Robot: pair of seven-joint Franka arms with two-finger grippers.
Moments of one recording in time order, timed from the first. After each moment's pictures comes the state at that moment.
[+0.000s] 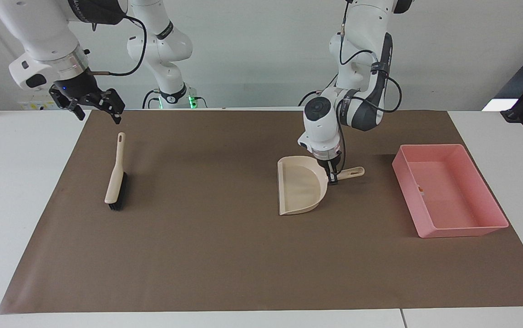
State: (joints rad) left arm -0.49 0.21 -0.04 -2.02 0.37 2.10 0.92; right arm 0.08 -0.01 -0.11 -1.53 -0.04 1.47 0.10
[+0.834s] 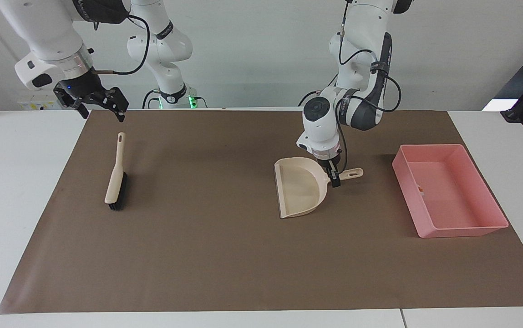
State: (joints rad) left arm -0.49 0.20 -0.04 -2.00 0.37 2.03 0.82; right arm 0.04 -0.02 -0.07 -1.56 -0.04 1.45 0.10
